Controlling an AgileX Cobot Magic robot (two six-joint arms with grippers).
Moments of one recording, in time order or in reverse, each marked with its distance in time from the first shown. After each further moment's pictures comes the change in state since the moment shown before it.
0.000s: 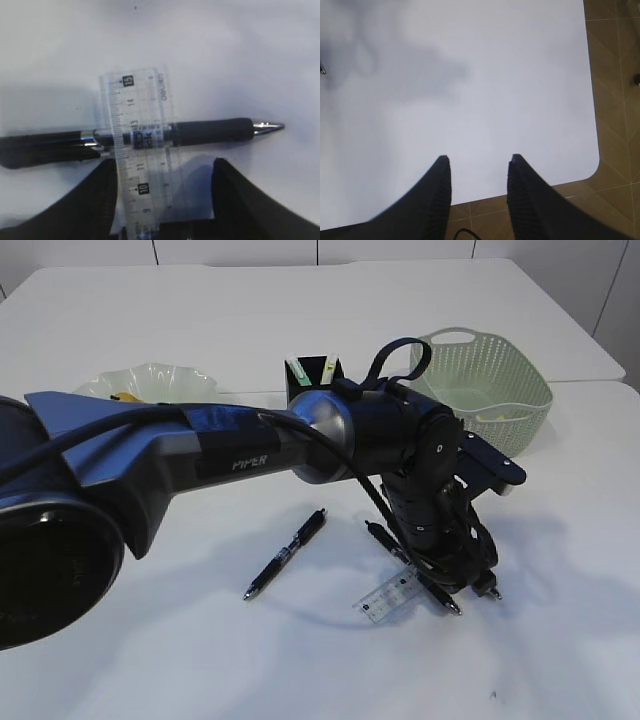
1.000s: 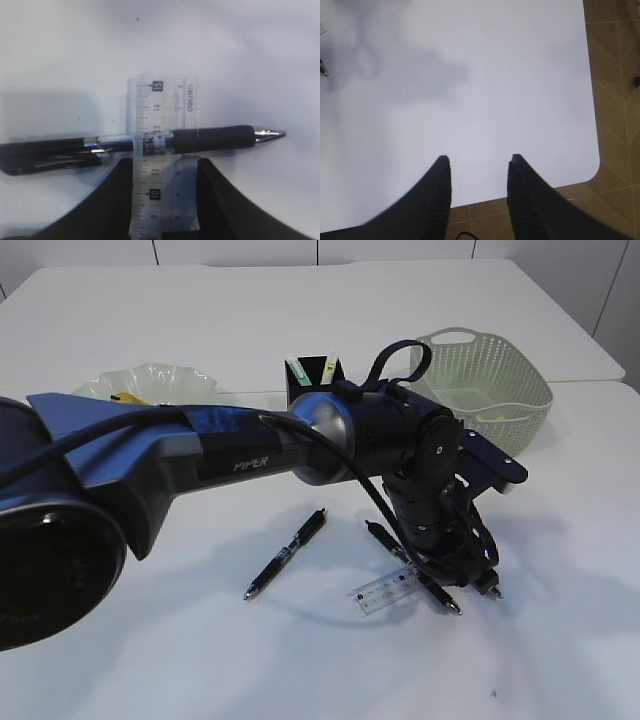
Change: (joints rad) left arm 0.000 0.002 -0.001 0.000 -0.027 0.000; right arm 0.000 0.000 0.000 0.000 -0.009 0.001
